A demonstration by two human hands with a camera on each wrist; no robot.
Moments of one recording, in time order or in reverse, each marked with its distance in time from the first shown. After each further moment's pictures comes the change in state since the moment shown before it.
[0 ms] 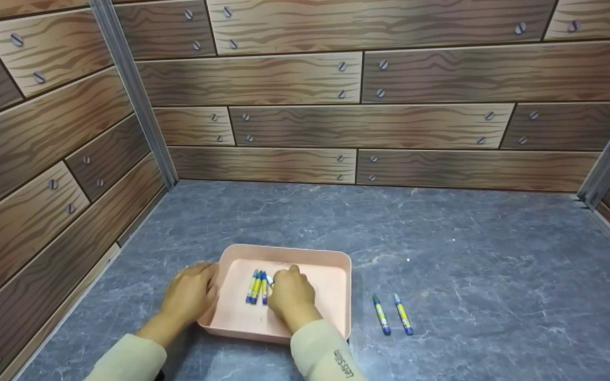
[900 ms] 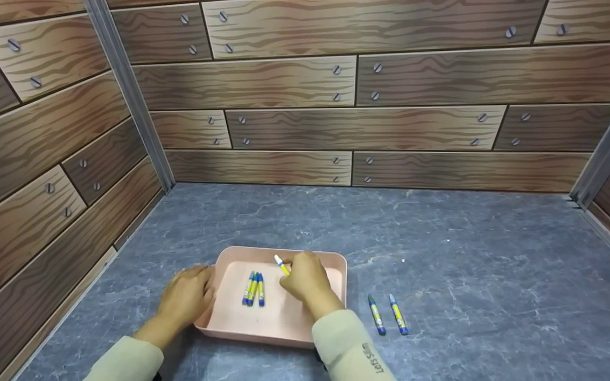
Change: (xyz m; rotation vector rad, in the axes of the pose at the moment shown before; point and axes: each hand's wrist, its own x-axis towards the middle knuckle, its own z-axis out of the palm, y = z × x) left_hand 0.000 0.001 0.000 -0.006 0.002 -0.005; right_hand 0.002 0.018 -0.046 0.259 0.062 0.007
